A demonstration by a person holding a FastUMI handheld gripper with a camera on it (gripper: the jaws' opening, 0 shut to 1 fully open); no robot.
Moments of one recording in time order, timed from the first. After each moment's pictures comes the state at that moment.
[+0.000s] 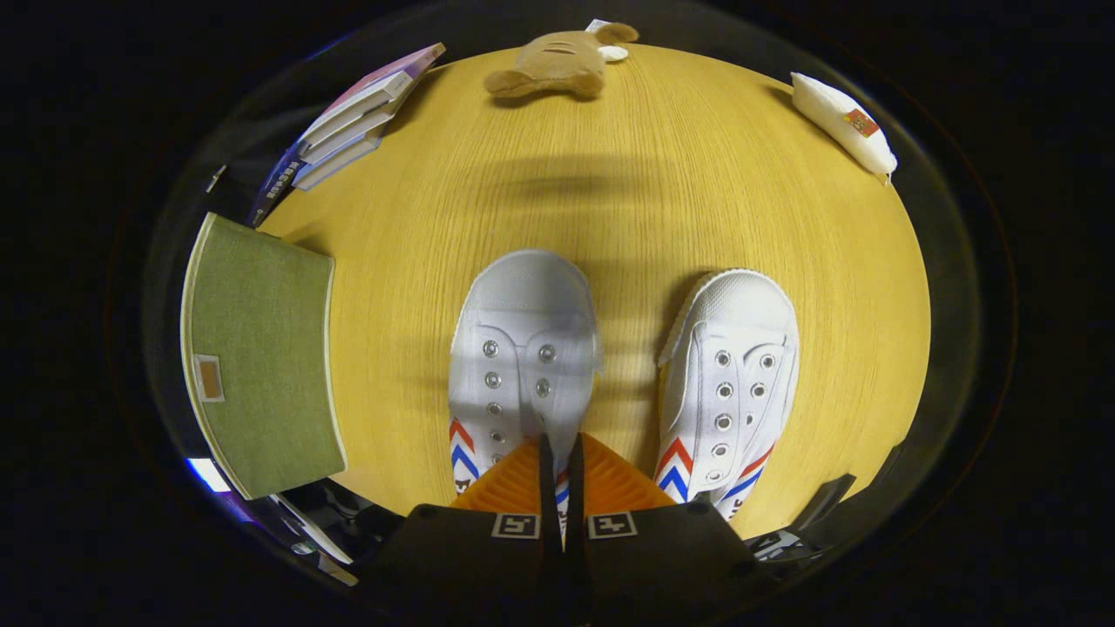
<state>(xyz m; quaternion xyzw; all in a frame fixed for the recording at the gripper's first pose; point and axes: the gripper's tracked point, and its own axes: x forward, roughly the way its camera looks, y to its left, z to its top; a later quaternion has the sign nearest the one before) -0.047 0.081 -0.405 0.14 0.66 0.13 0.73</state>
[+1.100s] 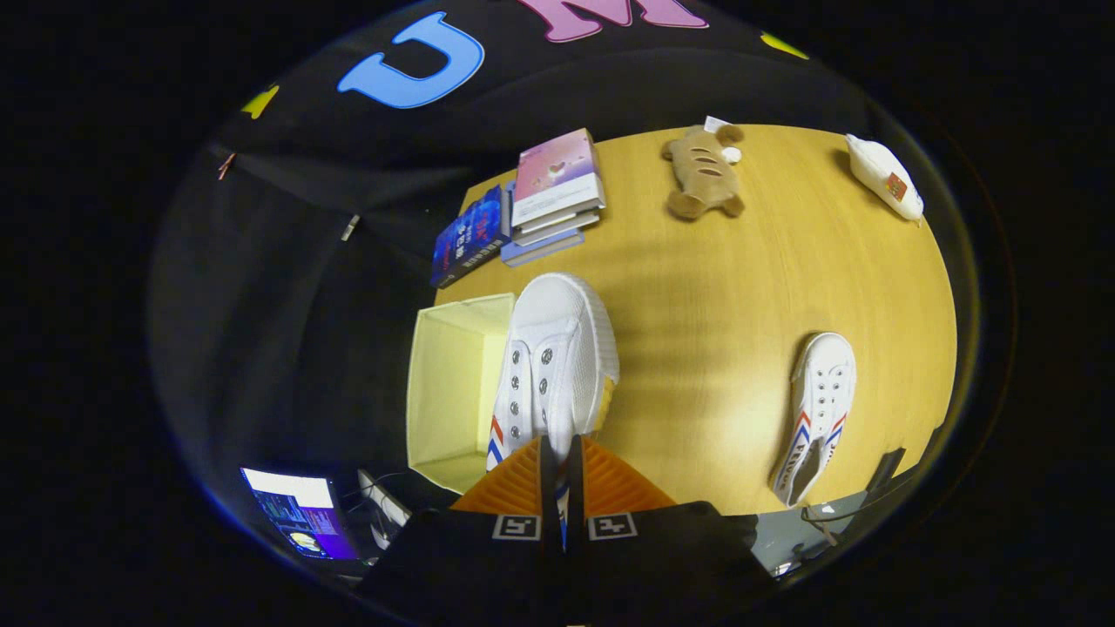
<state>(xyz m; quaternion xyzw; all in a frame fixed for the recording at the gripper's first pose) -0.026 0.187 -0.152 0.28 0.55 0.25 0.74</state>
